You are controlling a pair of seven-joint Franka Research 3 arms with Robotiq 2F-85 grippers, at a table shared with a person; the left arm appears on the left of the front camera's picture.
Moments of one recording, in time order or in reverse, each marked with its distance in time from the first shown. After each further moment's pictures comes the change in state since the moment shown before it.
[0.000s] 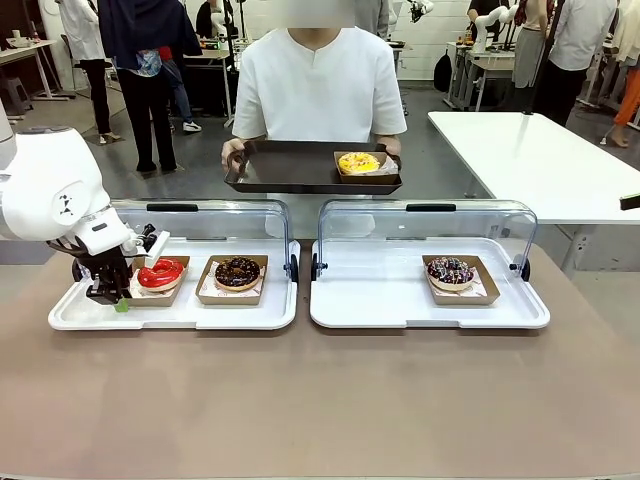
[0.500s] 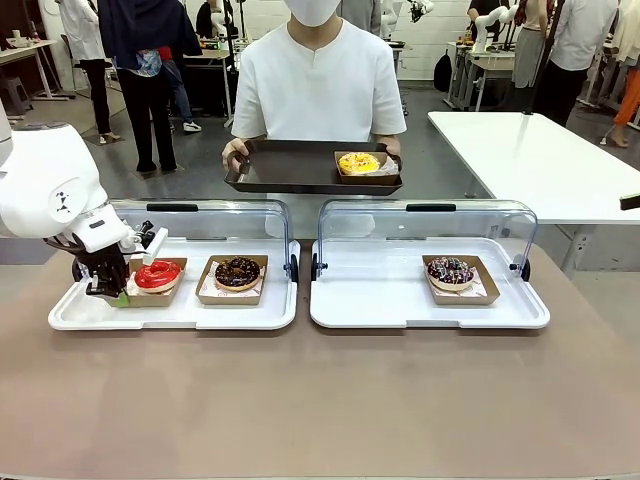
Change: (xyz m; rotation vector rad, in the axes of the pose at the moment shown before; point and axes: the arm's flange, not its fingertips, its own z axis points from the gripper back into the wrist) left arm -0.001 -0.004 0.010 0.015 0.001 -0.001; right arm 0.000 0.000 0.000 0.000 0.000 0.000
